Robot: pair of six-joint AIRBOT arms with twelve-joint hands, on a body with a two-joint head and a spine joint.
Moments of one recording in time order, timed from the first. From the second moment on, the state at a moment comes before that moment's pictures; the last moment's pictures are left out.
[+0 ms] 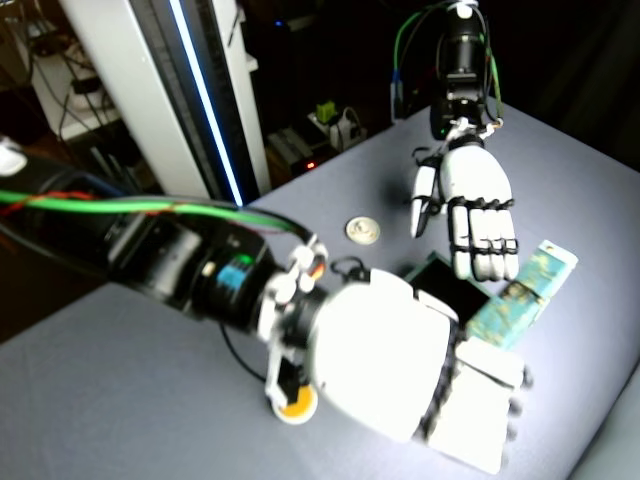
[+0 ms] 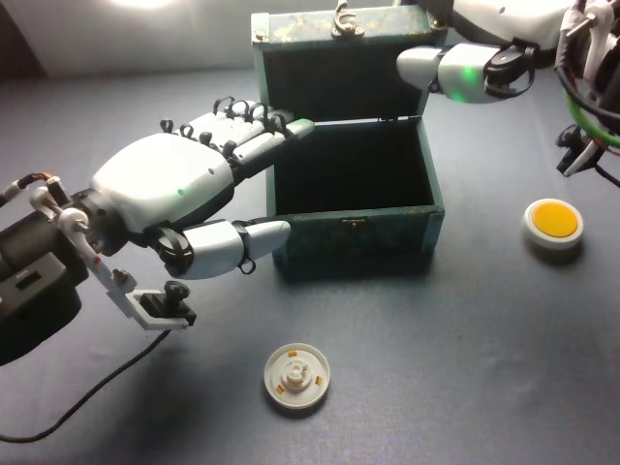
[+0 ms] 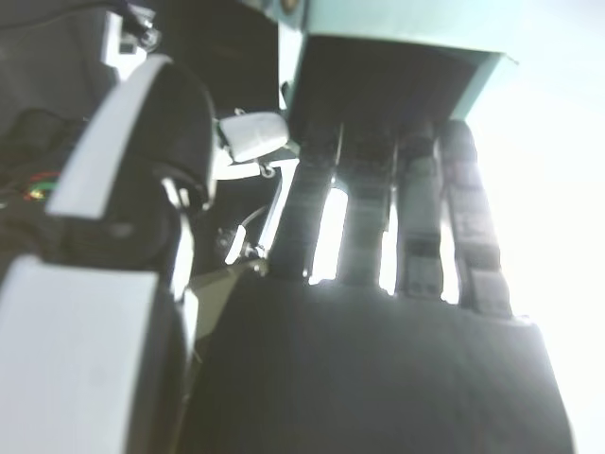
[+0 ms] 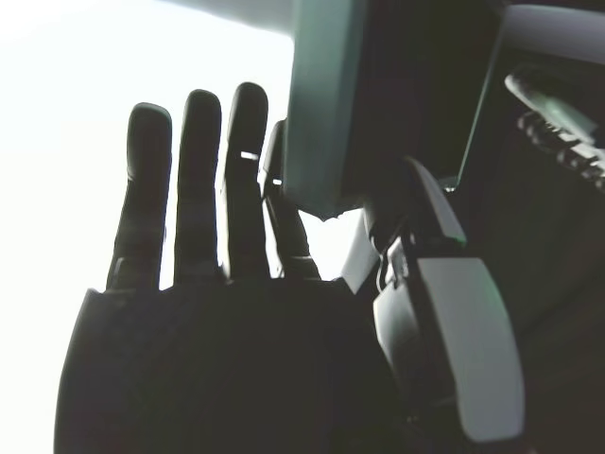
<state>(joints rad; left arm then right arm) 0.70 -1.17 1.28 0.01 -0.86 0.75 -0.35 -1.24 1.38 0.31 0.47 -1.16</state>
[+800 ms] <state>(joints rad) 0.86 -1.14 1.20 -0.02 -0.98 0.71 -0.56 -1.04 1.15 0.20 0.78 -1.01</state>
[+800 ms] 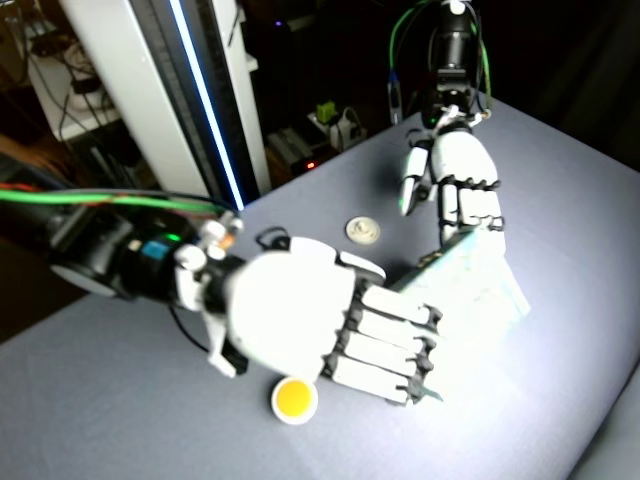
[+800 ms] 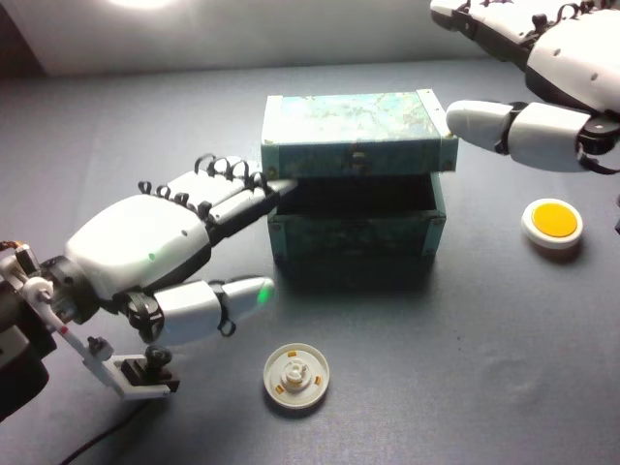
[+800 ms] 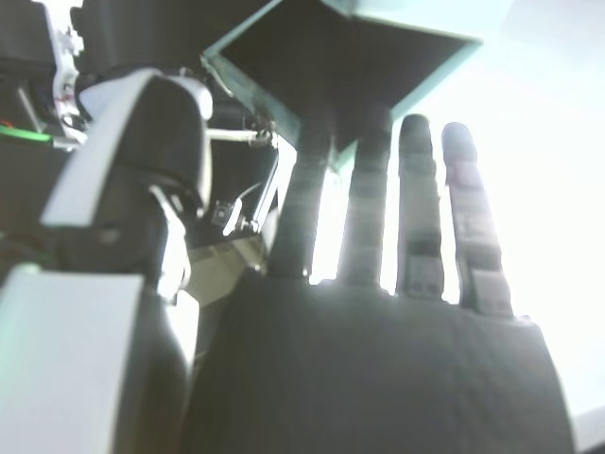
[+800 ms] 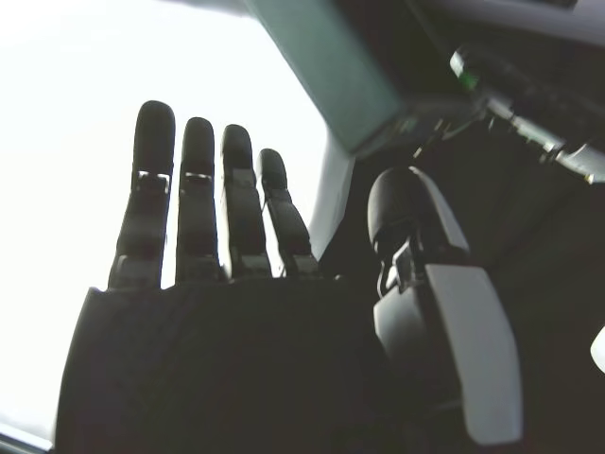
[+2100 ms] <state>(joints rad) 0.98 -0.93 1.03 -0.11 -1.37 0.84 -0.92 -0.71 0.84 0.19 1.41 -0.99</state>
